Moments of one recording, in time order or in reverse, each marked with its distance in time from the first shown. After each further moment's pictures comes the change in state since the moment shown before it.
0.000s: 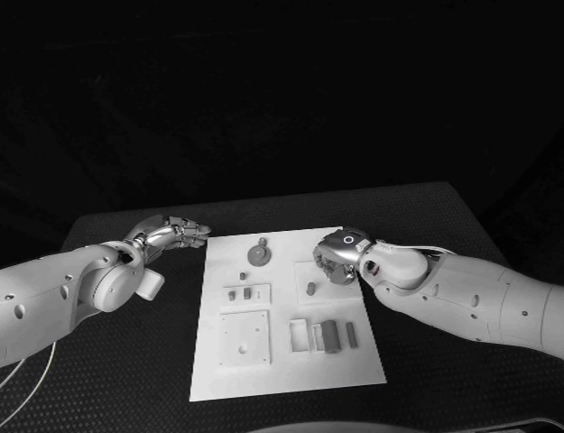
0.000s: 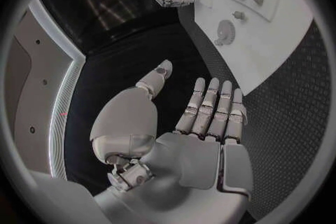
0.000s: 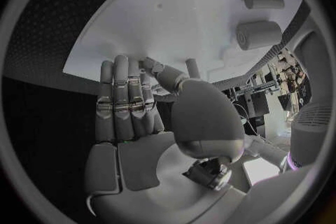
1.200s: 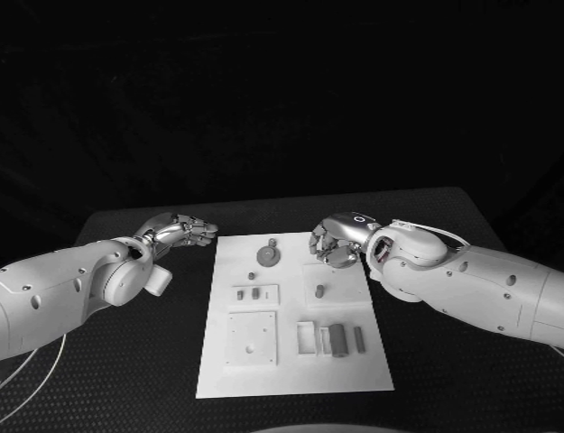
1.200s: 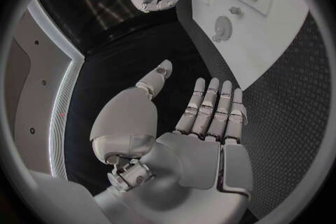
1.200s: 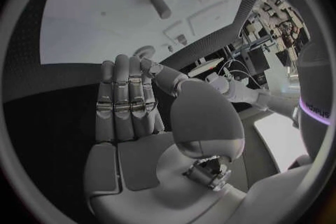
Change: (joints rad) left arm 0.000 0.000 0.000 -0.019 0.000 0.001 -0.001; left_hand 0.000 0.000 -0.003 -0.003 0.000 -0.007 0.000 0.000 -0.001 0.000 0.000 0.000 -0.002 0.000 0.000 0.000 0.002 0.000 0.000 0.000 0.004 0.002; right arm 0.042 -0.046 0.089 0.149 0.340 0.063 0.026; right_hand -0.007 0.012 0.007 -0.007 0.004 0.004 0.001 0.001 0.009 0.009 -0.001 0.001 0.002 0.008 -0.007 0.000 0.010 -0.005 0.007 0.000 0.000 0.004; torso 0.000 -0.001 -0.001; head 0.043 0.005
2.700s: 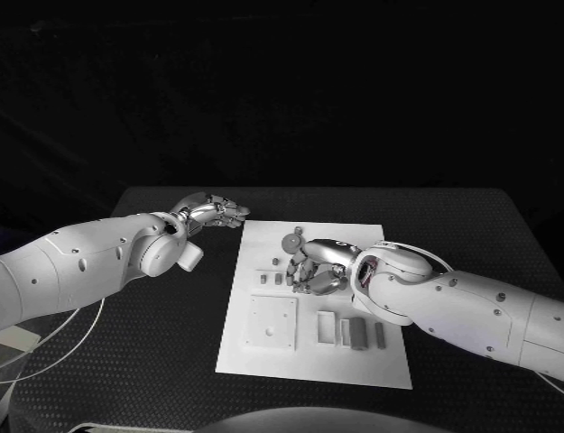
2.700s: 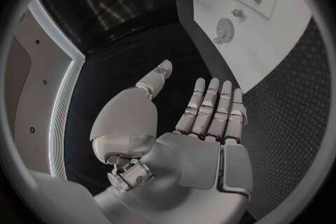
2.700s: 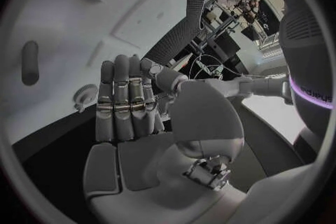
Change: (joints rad) left arm 0.003 0.010 0.000 0.004 0.000 0.002 -0.003; left_hand 0.000 0.000 0.000 0.000 0.000 0.000 0.000 0.000 0.000 0.000 0.000 0.000 -0.002 0.000 0.000 -0.004 0.002 0.000 -0.007 0.000 0.000 0.003; right arm -0.045 0.143 -0.054 -0.001 0.210 0.109 0.104; right_hand -0.009 0.009 0.000 0.000 0.000 -0.004 0.002 -0.009 0.008 -0.005 0.010 -0.008 0.003 -0.004 0.004 -0.012 0.007 -0.001 0.000 0.000 -0.004 0.004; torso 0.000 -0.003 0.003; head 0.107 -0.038
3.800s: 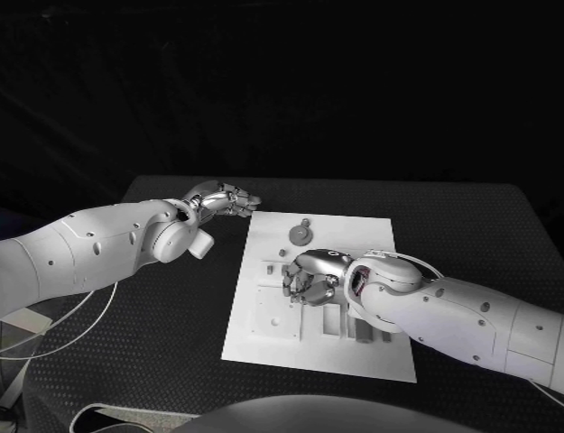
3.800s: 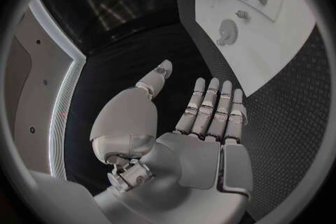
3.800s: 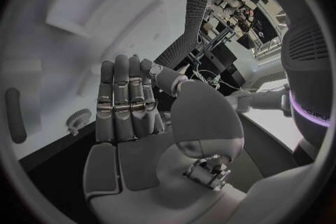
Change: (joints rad) left arm 0.005 0.011 0.000 0.000 0.000 0.002 -0.003; left_hand 0.000 0.000 0.000 0.000 0.000 0.000 0.000 0.004 -0.001 0.000 0.000 0.004 -0.002 0.000 0.000 0.000 0.001 0.000 0.000 0.000 0.000 0.002; right arm -0.035 0.066 -0.036 -0.049 -0.064 0.018 0.013; right_hand -0.004 0.004 0.000 0.000 0.000 -0.007 0.000 0.003 0.004 -0.001 -0.001 -0.001 0.002 -0.002 0.001 -0.001 0.004 0.000 0.000 0.000 -0.004 0.003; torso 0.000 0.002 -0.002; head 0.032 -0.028
